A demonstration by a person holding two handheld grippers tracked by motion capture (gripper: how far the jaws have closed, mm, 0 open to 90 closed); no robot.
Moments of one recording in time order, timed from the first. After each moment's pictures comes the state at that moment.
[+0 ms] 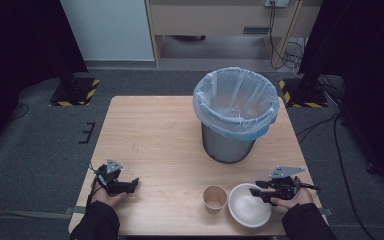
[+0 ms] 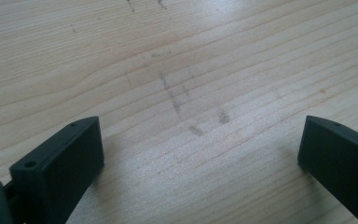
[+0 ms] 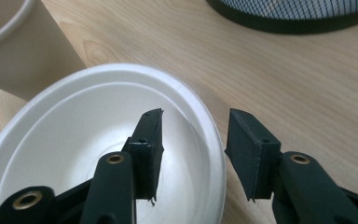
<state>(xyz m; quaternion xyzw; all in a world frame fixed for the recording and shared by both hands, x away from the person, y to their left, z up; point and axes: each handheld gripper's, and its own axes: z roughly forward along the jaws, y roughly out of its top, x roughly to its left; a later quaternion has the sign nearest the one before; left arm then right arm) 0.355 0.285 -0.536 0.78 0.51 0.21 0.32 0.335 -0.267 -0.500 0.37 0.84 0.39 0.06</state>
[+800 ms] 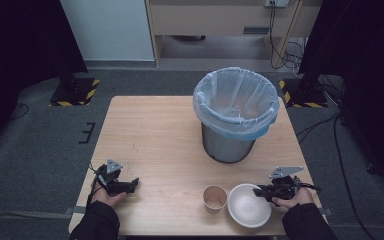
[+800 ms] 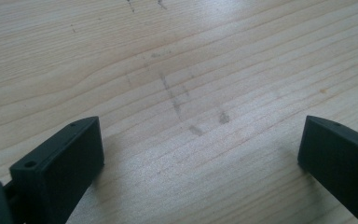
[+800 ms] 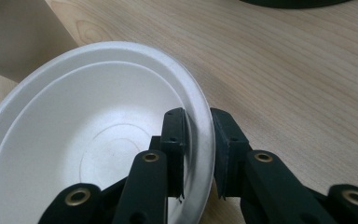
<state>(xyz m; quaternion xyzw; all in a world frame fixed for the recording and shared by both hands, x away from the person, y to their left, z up) 0.355 0.285 -0.536 0.78 0.51 0.21 0.32 0.335 -0.269 -0.500 0.38 0.85 0.36 0.04</state>
